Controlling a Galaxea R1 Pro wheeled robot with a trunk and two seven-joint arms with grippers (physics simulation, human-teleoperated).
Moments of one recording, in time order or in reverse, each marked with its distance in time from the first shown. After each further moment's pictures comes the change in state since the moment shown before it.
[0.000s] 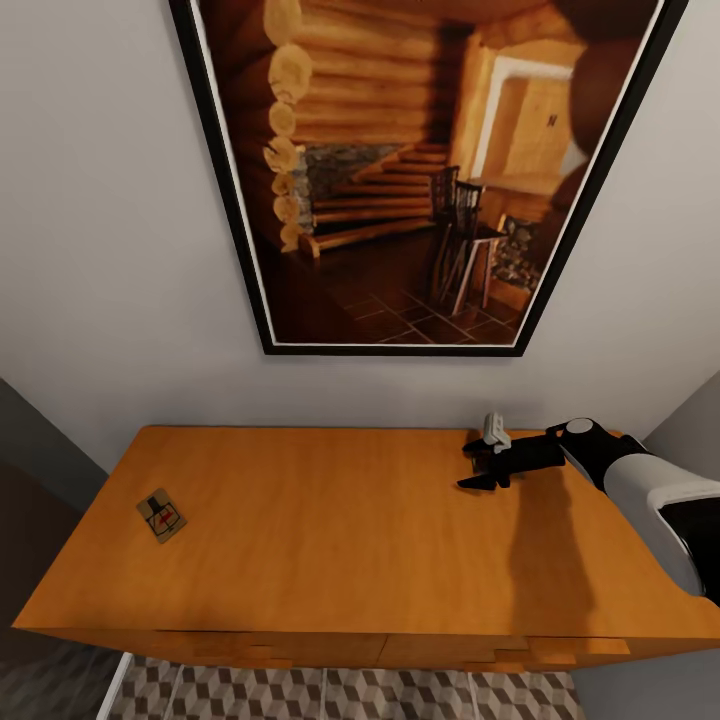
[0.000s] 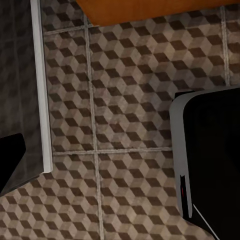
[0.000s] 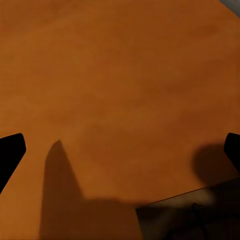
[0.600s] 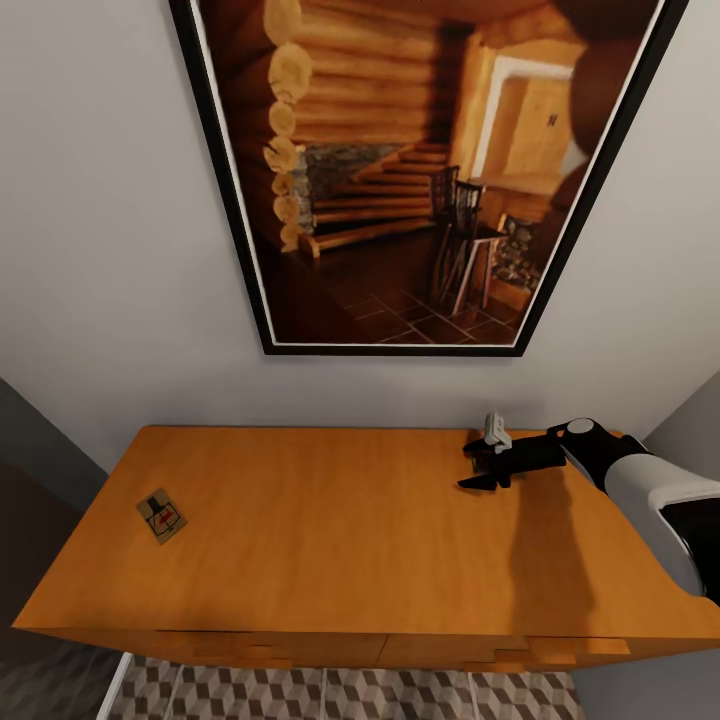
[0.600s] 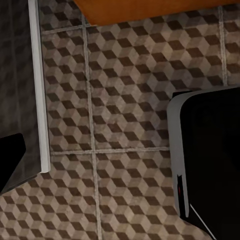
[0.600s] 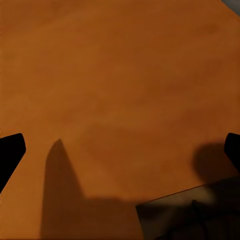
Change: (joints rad) left arm 0.000 -0.006 -0.001 0.000 0.000 0.001 0.000; right arm 0.001 -0.003 -0.003 -0.002 0.000 0.001 0.004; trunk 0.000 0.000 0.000
